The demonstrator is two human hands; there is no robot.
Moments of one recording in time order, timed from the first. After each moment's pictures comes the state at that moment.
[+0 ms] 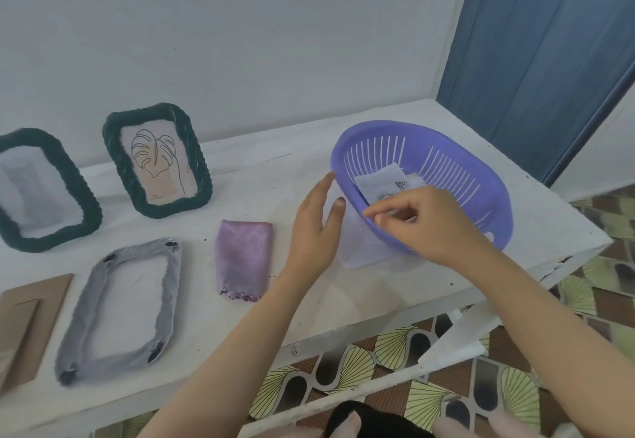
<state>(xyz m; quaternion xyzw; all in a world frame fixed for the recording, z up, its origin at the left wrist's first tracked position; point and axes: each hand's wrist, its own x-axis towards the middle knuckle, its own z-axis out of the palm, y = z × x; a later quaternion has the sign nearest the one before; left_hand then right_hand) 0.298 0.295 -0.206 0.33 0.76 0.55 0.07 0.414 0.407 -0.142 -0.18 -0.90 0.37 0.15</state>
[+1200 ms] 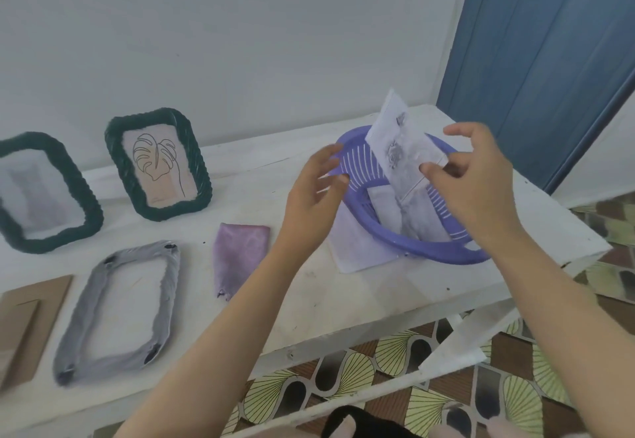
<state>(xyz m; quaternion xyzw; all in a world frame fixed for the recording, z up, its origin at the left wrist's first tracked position) 0.296 0.297 -0.157 0.35 0.69 0.62 0.10 0.414 0.447 -0.129 -0.29 -0.80 0.37 0.37</state>
